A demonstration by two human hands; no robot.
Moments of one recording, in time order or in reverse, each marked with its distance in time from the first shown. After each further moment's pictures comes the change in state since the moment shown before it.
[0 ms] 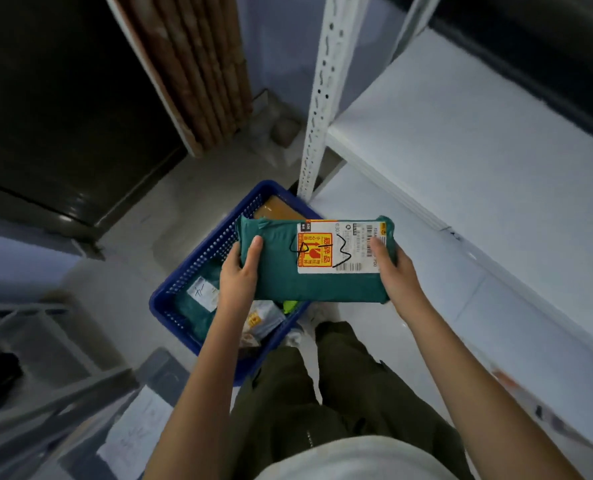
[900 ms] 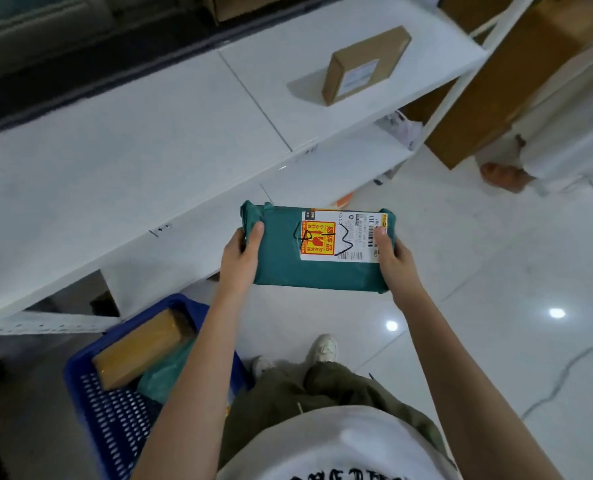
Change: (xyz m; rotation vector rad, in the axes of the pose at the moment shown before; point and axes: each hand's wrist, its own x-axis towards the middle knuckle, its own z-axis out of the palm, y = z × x) left_hand -0.183 -0.014 0.279 0.697 -1.127 0.386; right_hand -0.252 0.169 -0.178 0.688 1.106 0.259
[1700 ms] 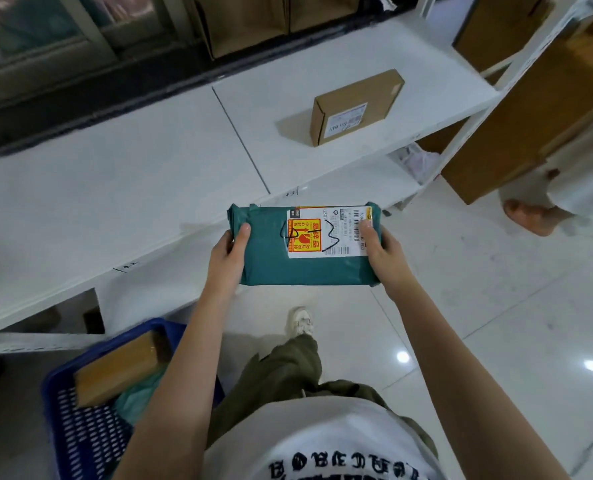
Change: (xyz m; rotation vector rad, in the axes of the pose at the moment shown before) left_hand 0.070 0.062 0.079 -0.096 0.113 -0.047; right_hand 0.139 -0.067 -0.049 -0.021 -0.185 -0.104
